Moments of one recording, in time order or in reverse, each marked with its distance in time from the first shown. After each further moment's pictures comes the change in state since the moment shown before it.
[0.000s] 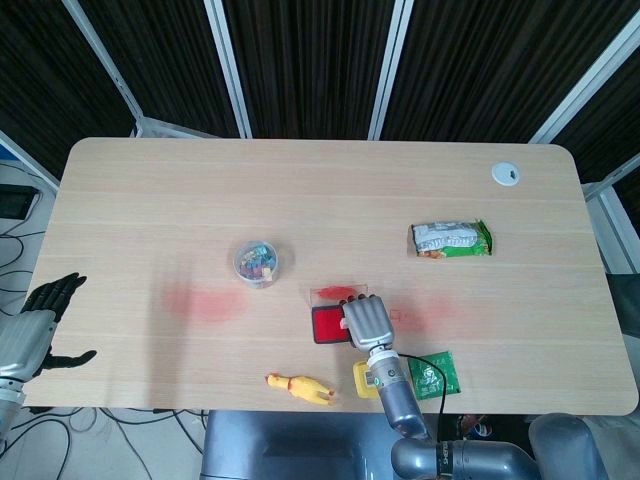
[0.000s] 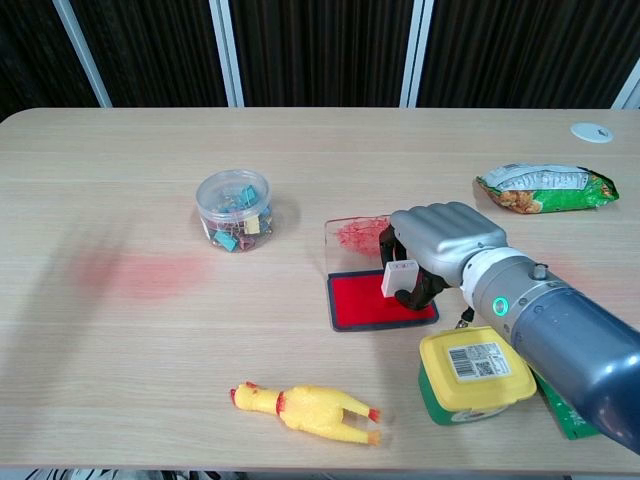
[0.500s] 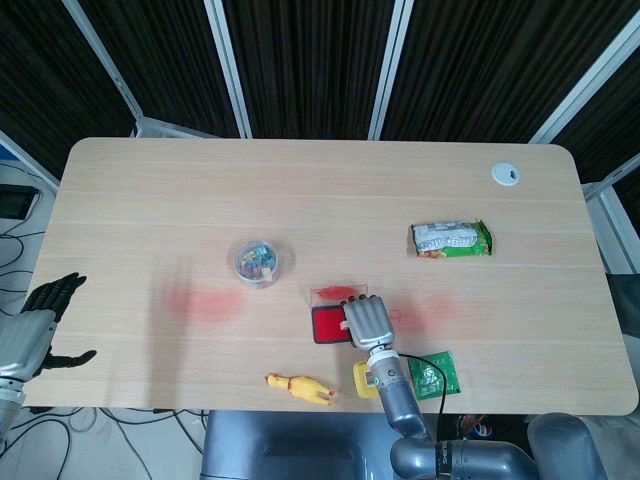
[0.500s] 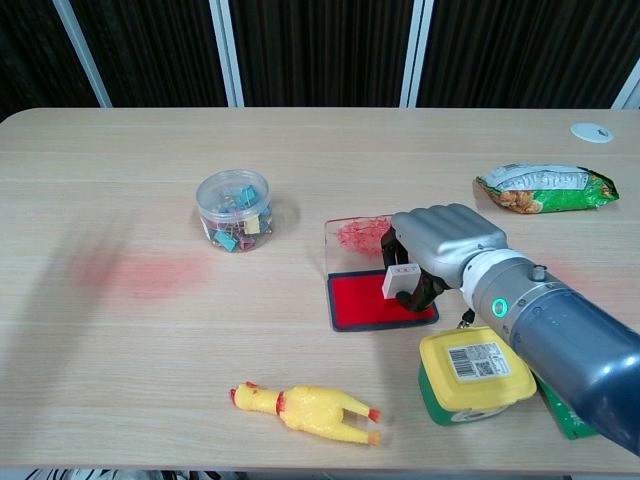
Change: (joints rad) left arm -0.001 0.000 0.000 0.000 -0.001 -0.002 0.001; right arm 0.002 -0.002 -0.002 0.009 0.012 0.001 -0.005
